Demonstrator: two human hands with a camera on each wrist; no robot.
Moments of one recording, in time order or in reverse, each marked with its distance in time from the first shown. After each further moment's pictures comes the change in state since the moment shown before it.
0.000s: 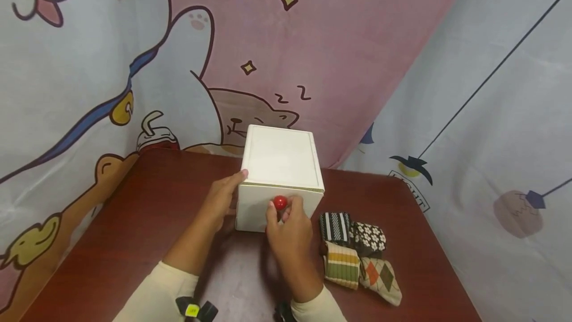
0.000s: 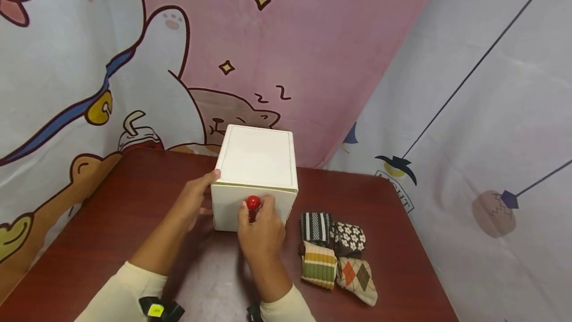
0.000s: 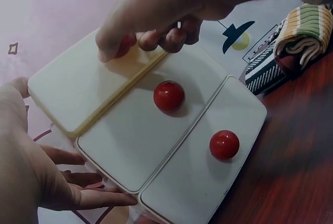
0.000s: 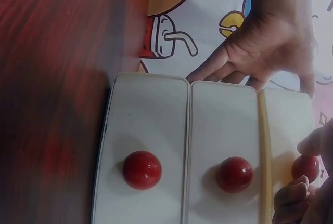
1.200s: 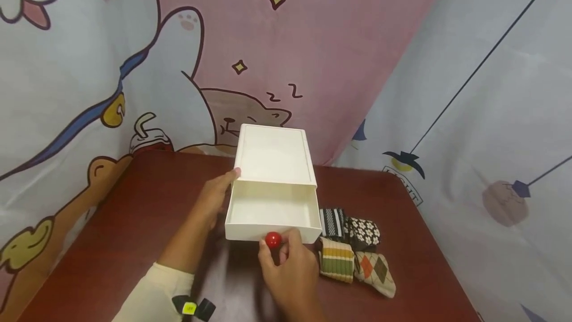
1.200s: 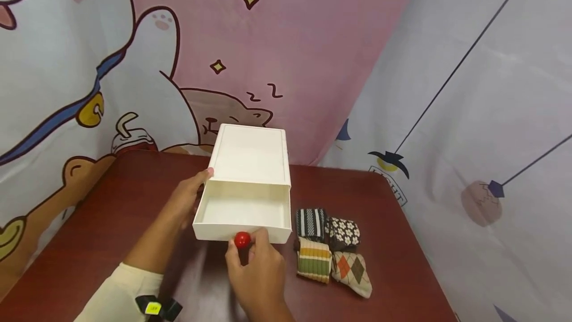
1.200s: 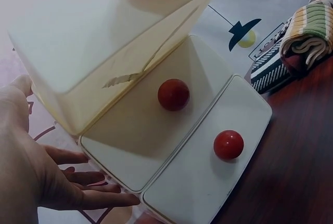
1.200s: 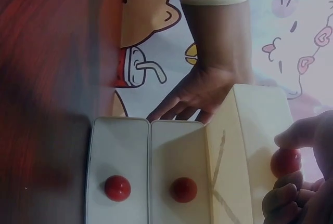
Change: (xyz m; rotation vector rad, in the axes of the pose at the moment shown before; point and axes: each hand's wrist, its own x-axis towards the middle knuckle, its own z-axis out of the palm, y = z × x) left_hand 0.002 -0.001 0.001 0.033 0.032 -0.004; right_hand -0.054 -0.005 -0.060 -0.050 -0.009 -0.171
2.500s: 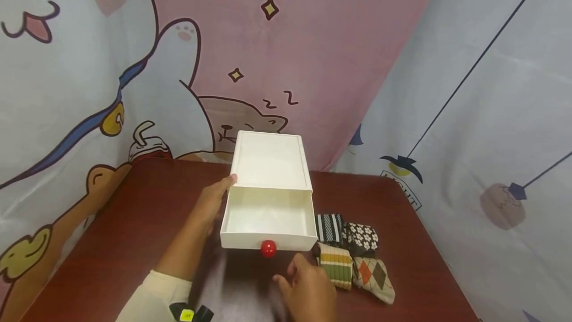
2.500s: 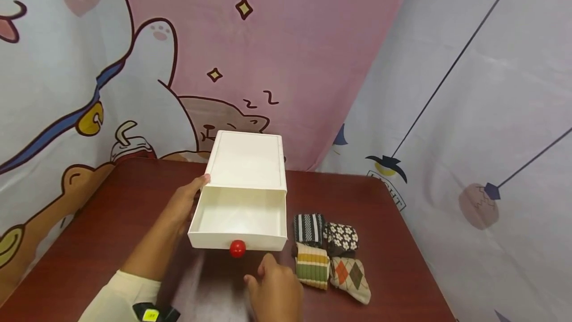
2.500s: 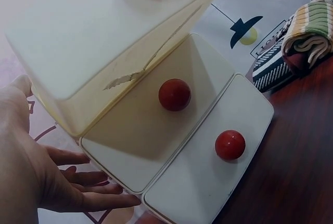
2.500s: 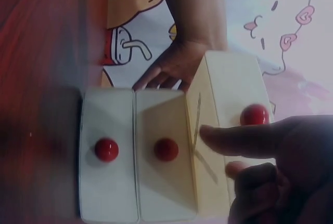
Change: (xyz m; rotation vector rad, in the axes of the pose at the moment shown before) left_hand -0.004 0.001 0.003 0.017 0.001 -0.015; right_hand -0.010 0.021 -0.042 -0.197 -0.415 0.231
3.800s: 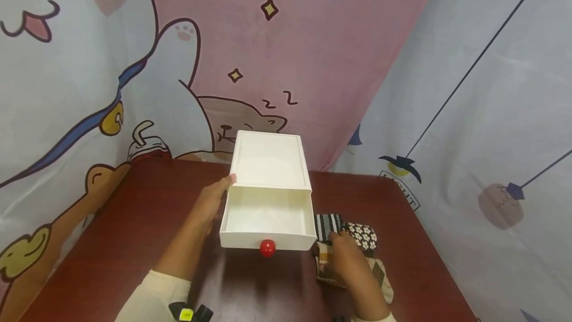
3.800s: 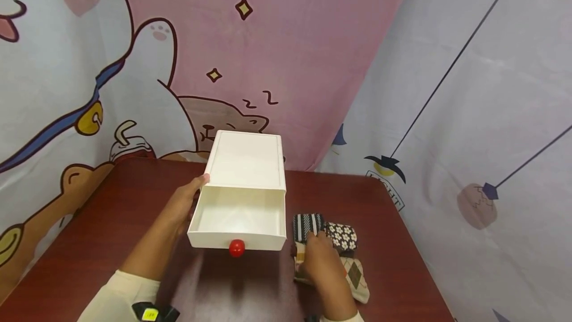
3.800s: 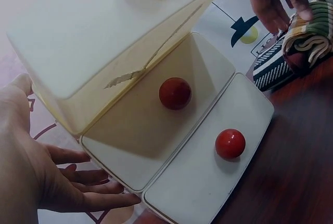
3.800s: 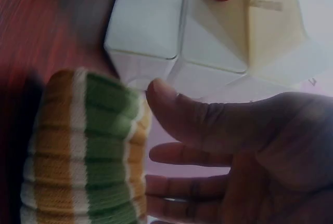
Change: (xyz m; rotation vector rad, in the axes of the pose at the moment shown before) left_hand 0.001 -0.002 -0.001 0.002 -0.011 0.003; right_hand 0.090 0.101 -0.011 -0.199 -0.356 0.059
